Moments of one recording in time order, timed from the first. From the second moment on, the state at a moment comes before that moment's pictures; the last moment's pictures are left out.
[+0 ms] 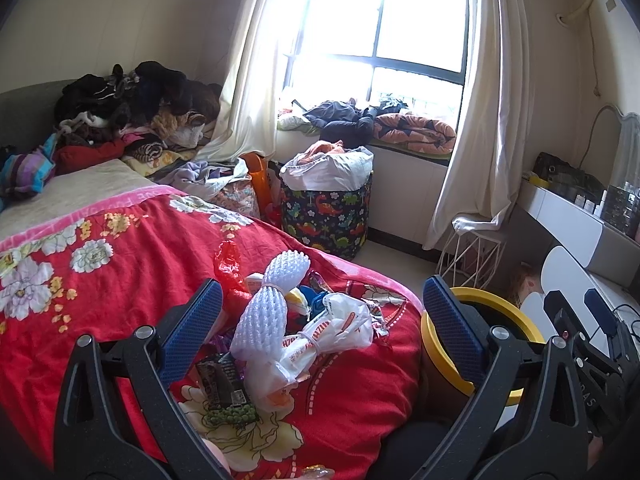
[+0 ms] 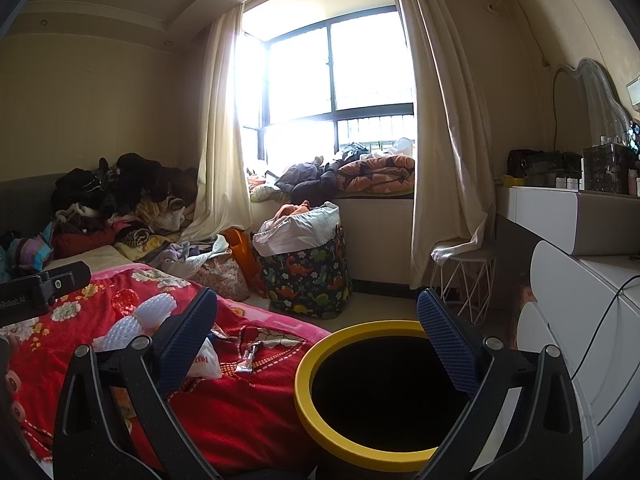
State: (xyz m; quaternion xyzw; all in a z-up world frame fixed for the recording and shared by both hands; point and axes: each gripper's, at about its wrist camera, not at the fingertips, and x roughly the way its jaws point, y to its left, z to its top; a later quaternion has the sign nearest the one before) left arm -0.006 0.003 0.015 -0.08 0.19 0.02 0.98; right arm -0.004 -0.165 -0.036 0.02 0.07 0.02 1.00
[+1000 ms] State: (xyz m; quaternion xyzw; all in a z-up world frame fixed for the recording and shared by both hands) left arm 0.021 0.079 0.011 -0.13 0.20 0.10 0.97; right arm 0.045 -0.089 -0.022 0.01 0.13 0.14 0.98
